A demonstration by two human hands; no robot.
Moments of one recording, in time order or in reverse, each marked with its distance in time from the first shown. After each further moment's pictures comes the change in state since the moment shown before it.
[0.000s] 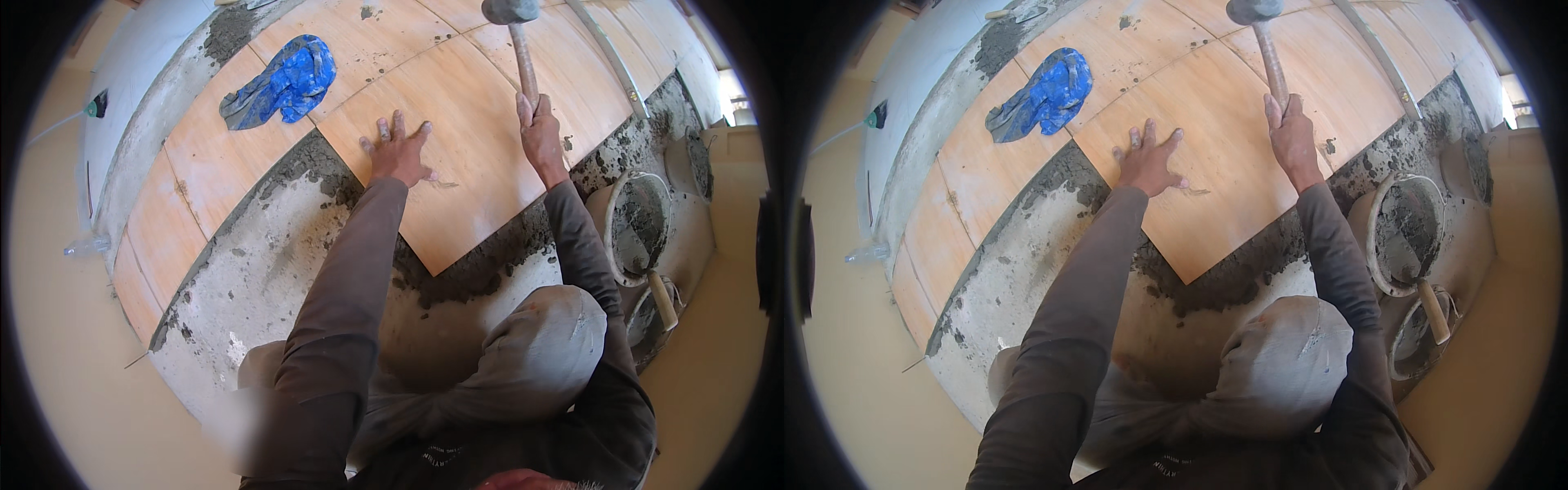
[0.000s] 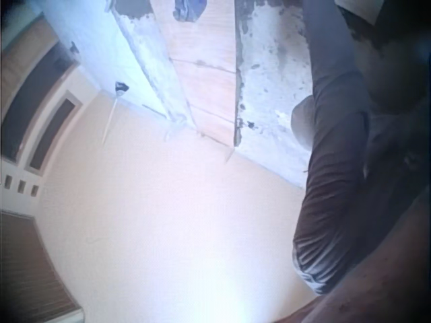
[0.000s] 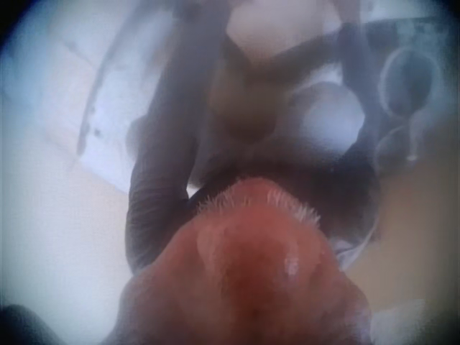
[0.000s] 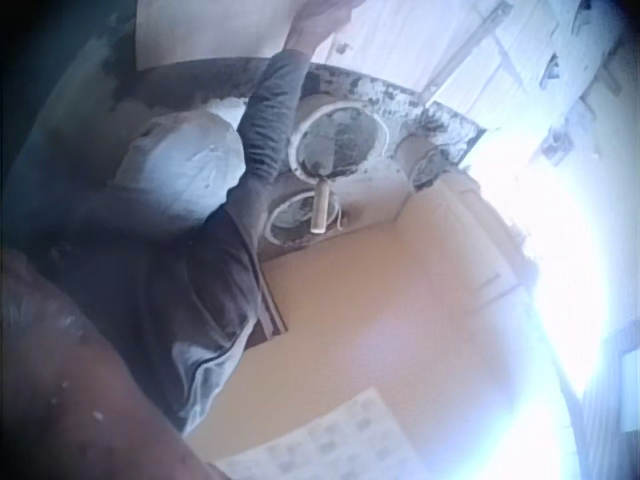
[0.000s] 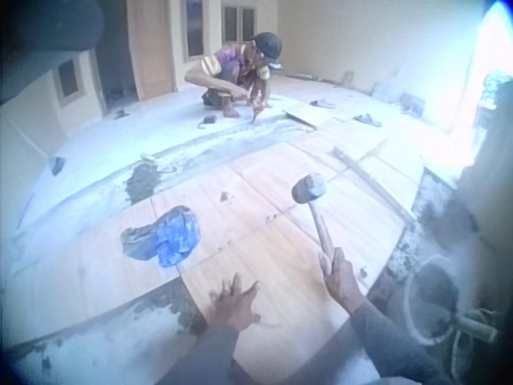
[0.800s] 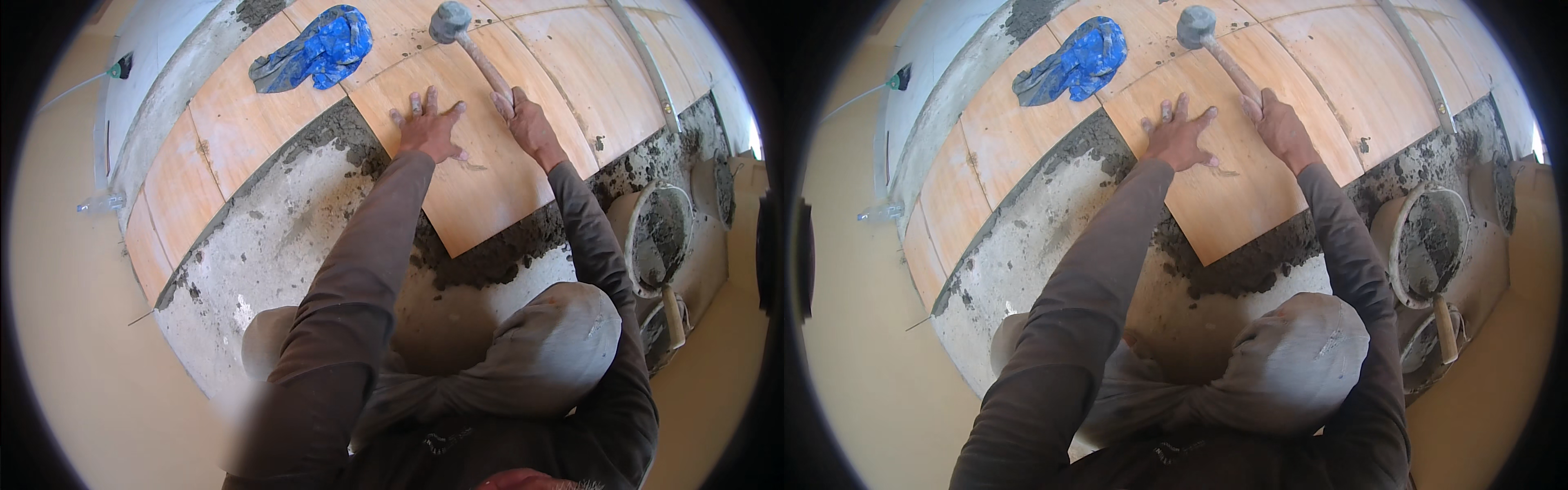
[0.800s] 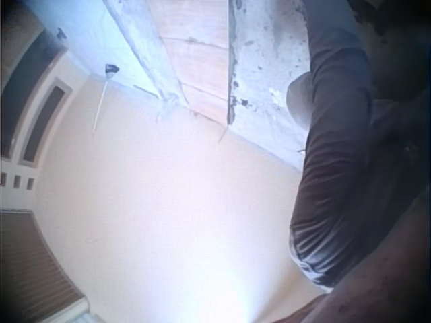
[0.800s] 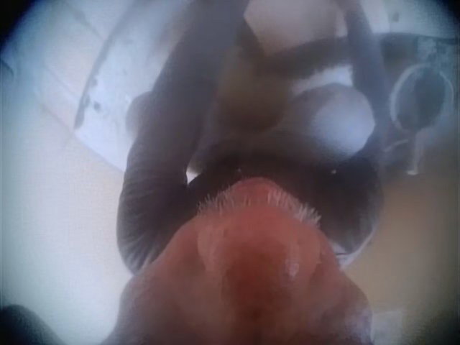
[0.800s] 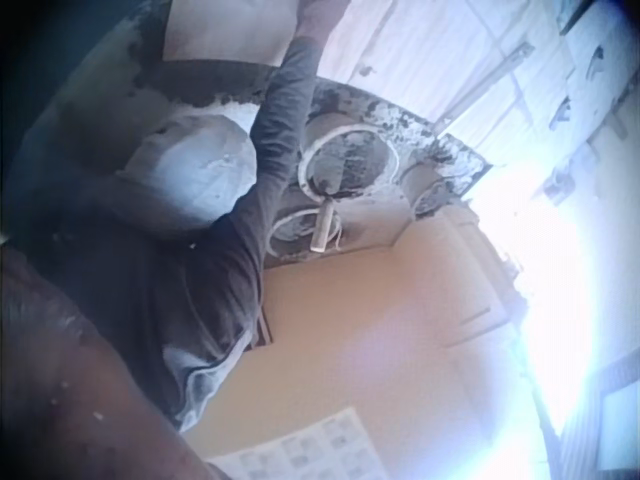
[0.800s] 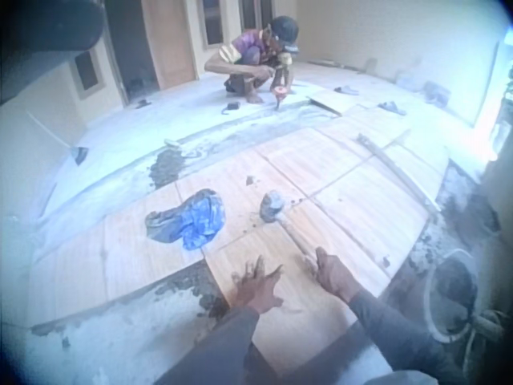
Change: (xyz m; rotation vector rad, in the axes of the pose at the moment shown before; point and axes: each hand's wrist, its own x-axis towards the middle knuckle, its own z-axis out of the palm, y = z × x) left_hand -0.004 0.000 0.000 0.005 -0.010 0.011; right_hand -0.007 -0.016 0.057 -0.106 -0.346 -0.250
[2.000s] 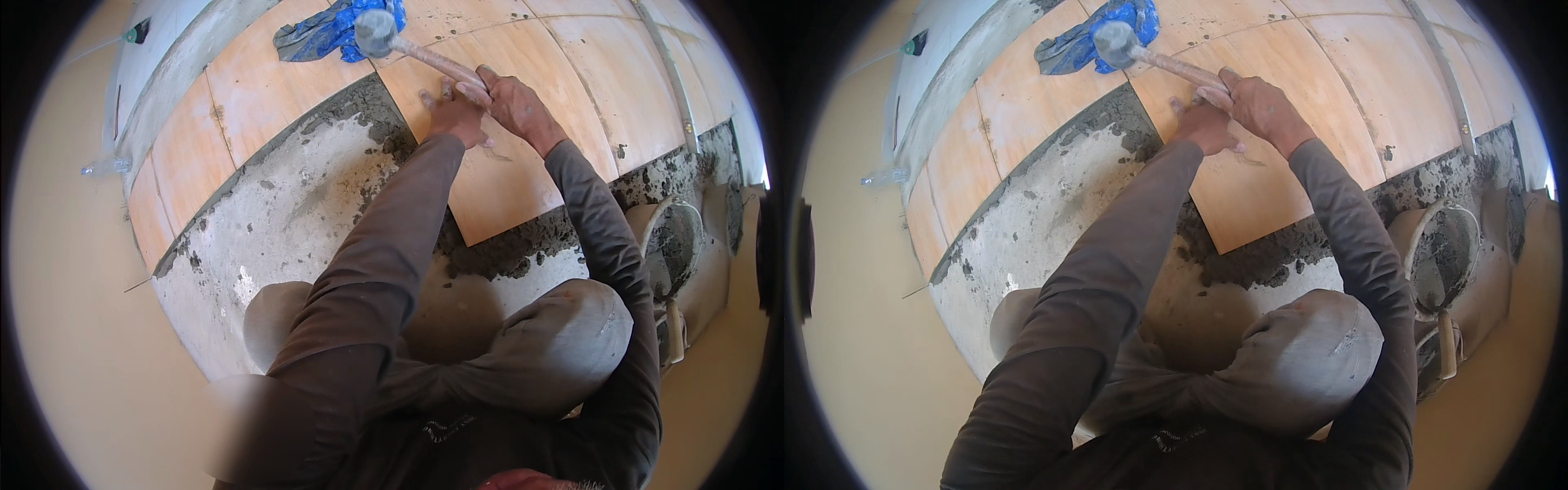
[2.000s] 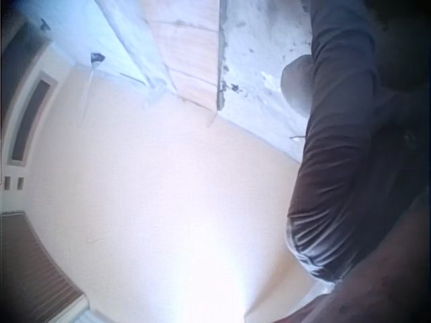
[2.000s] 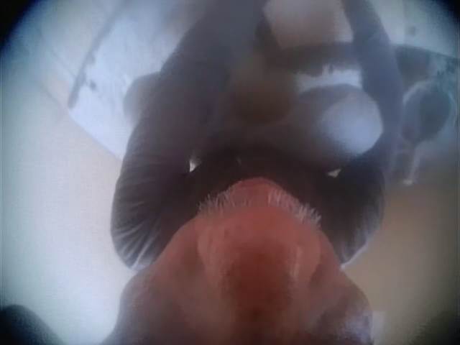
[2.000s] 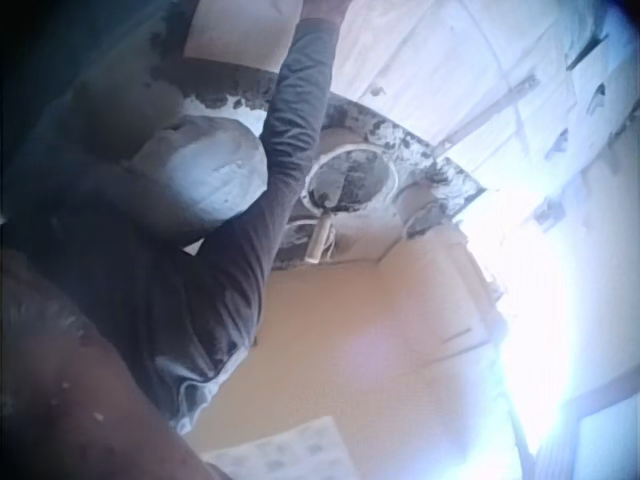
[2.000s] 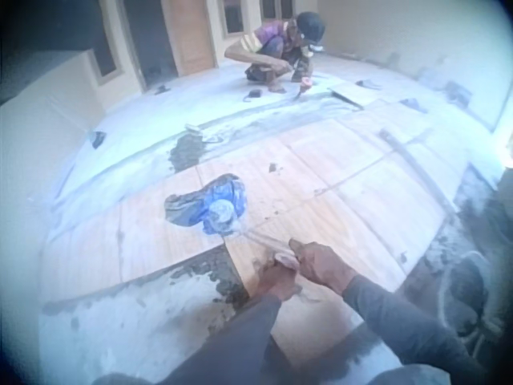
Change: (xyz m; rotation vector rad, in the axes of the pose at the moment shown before) left_hand 0.012 -0.005 0.012 -0.031 -0.065 -0.033; right_hand 0.021 -0.089 0.011 -0.208 -0.132 -0.356
